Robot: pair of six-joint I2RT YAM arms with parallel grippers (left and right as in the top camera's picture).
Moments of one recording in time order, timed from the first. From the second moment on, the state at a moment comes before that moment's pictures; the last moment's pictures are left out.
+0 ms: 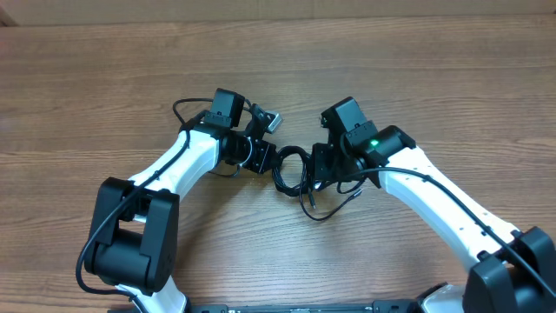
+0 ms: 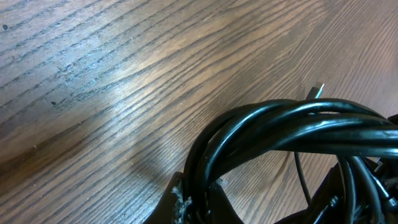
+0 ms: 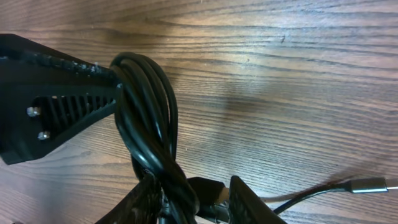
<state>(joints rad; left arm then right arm) -0.30 1.84 1.13 -0.53 0.64 0.08 0.52 1.59 1.16 -0.78 -0.22 0.56</state>
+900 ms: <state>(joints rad) -0.30 1.84 1.13 -0.54 0.68 0.09 0.52 1.59 1.16 -0.77 -0.23 0.53</state>
